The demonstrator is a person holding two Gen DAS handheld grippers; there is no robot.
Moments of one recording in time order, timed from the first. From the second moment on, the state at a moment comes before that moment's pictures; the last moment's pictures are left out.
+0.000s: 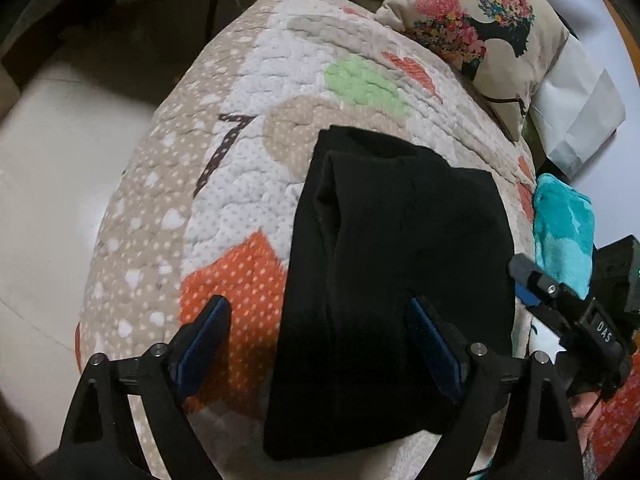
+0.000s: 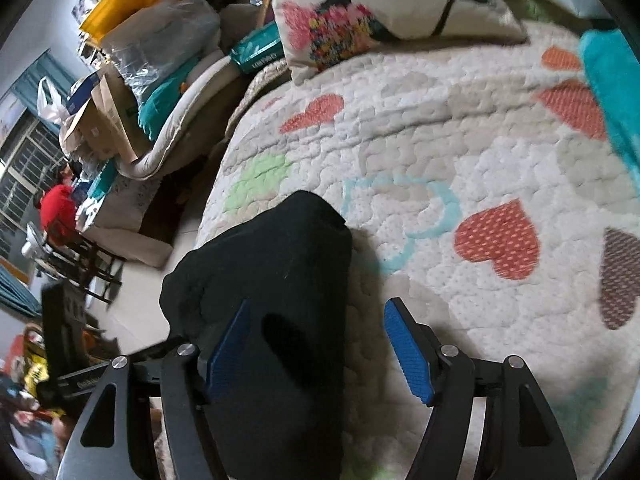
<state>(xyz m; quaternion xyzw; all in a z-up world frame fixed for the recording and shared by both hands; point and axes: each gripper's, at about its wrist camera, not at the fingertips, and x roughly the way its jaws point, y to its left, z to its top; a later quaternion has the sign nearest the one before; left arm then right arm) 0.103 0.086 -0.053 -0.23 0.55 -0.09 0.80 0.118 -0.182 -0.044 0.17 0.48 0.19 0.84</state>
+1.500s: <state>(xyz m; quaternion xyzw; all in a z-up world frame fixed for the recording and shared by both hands) 0.171 0.028 0.015 -0.24 0.44 -0.16 0.85 0.155 -0.180 -0.007 0.19 0.43 0.24 0.85</state>
